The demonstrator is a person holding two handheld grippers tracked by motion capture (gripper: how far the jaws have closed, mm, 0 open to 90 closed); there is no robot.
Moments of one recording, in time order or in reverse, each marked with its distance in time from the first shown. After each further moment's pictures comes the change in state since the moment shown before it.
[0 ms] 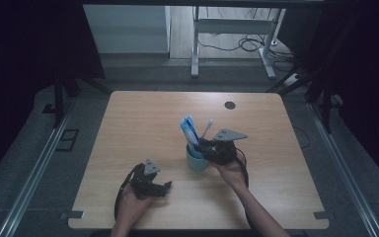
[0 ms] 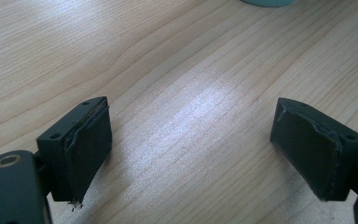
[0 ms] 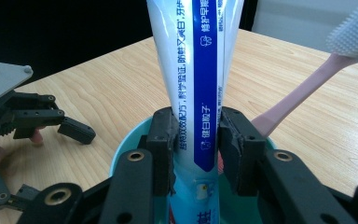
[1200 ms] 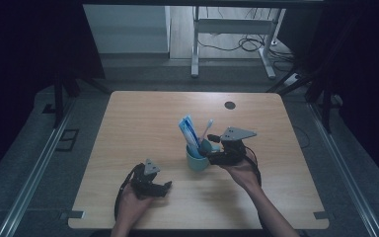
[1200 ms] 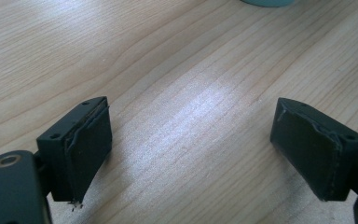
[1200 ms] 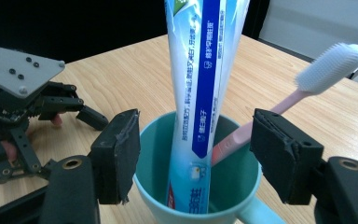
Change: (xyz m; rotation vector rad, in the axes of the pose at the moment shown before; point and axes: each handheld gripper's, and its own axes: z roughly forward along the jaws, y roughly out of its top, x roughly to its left) left arm -0.001 0.000 0.000 -0.006 0.000 -0.009; right arm 0.001 0.017 -0.033 0.024 0.030 -0.098
